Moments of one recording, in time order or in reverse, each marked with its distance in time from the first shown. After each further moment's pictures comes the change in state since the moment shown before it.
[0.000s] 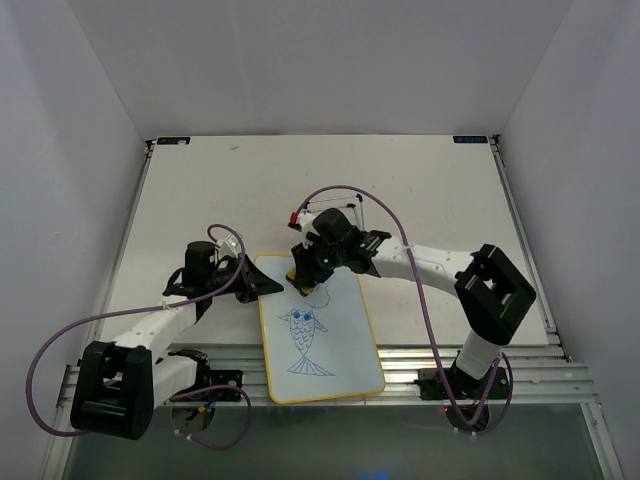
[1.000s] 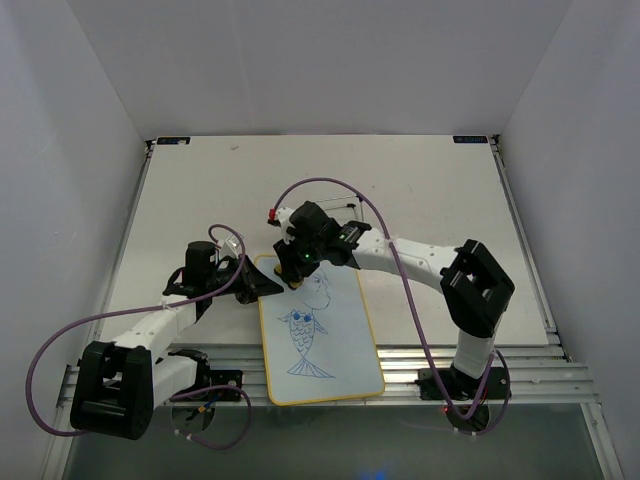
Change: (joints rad) left arm -0.003 0.000 0.008 -0.029 -0.002 0.012; right arm 0.052 0.126 0.246 -0.164 0.093 -0.050
